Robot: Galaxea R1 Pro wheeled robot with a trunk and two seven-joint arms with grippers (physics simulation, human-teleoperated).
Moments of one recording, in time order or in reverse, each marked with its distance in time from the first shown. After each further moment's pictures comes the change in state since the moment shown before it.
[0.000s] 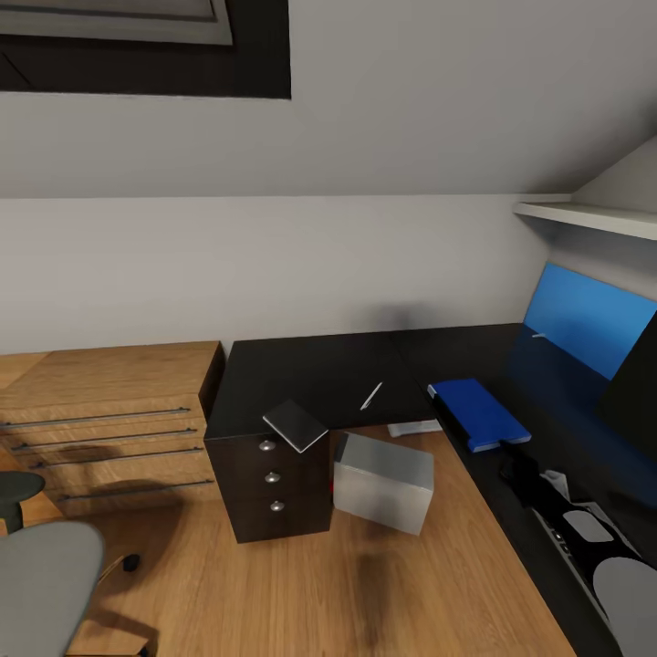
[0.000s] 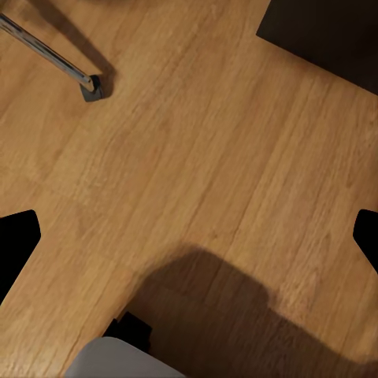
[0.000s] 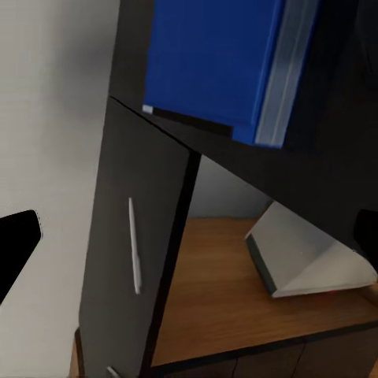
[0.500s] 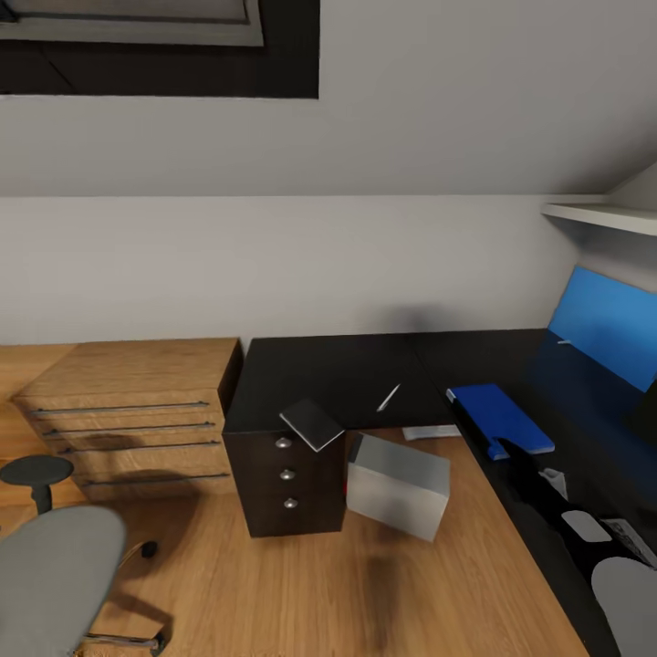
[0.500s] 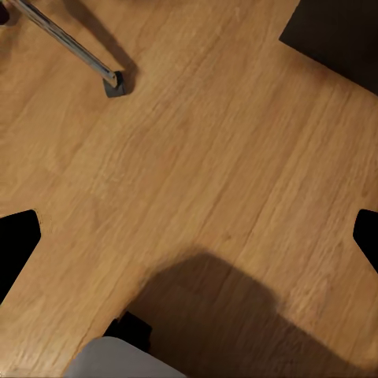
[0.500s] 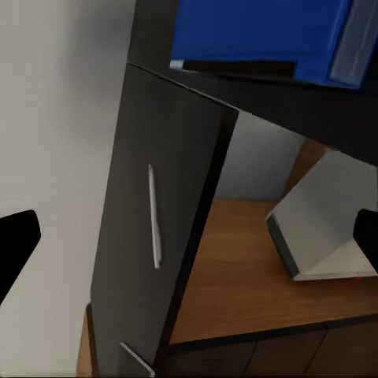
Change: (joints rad) left arm 0.000 0.000 0.000 0.000 0.000 0.000 0.000; right arm 0.000 0.004 -0.001 0.001 0.001 -0.006 0.031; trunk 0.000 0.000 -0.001
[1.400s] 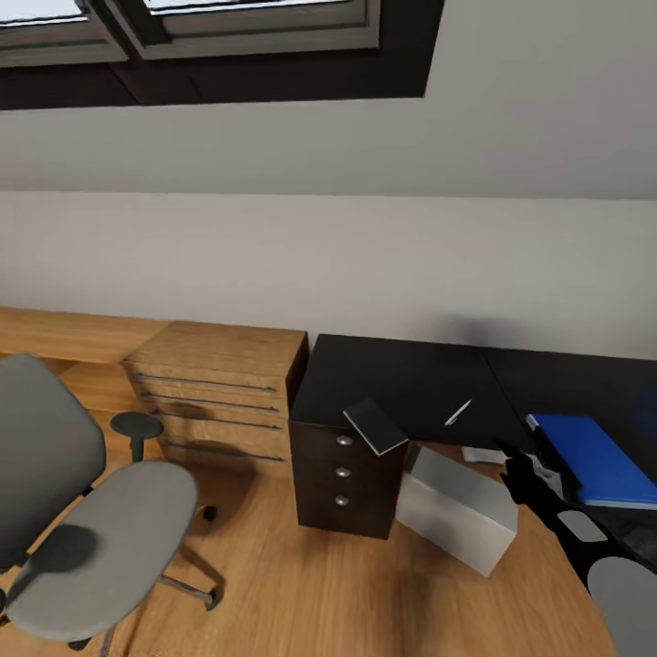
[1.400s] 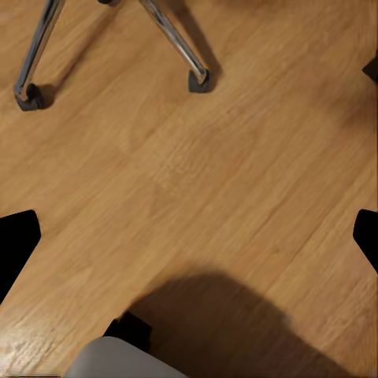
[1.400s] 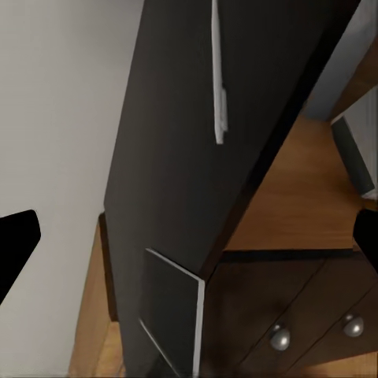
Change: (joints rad) left arm 0.000 0.000 0.000 0.000 0.000 0.000 0.000; right arm 0.000 0.010 0.001 0.002 0.001 -0.002 0.002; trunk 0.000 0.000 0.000
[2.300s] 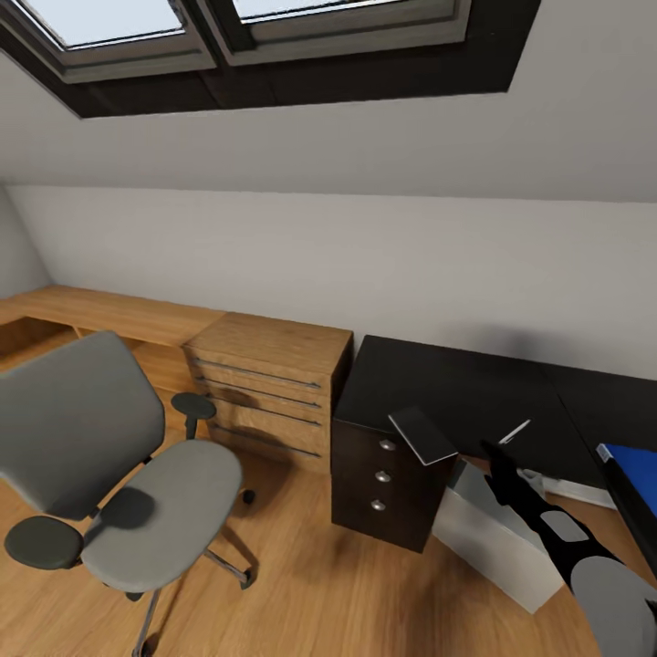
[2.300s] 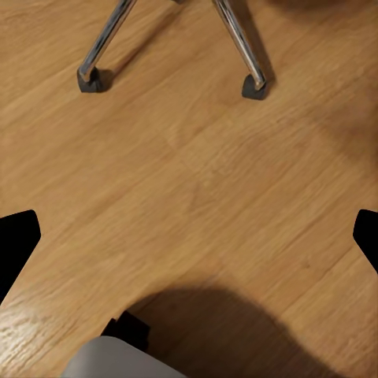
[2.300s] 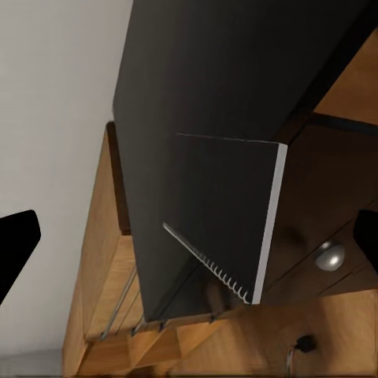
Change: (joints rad) left arm 0.000 -0.004 0.000 0.000 -0.002 -0.001 0.000; right arm 0.000 0.046 0.000 0.006 0.024 0.000 -0.002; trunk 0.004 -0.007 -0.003
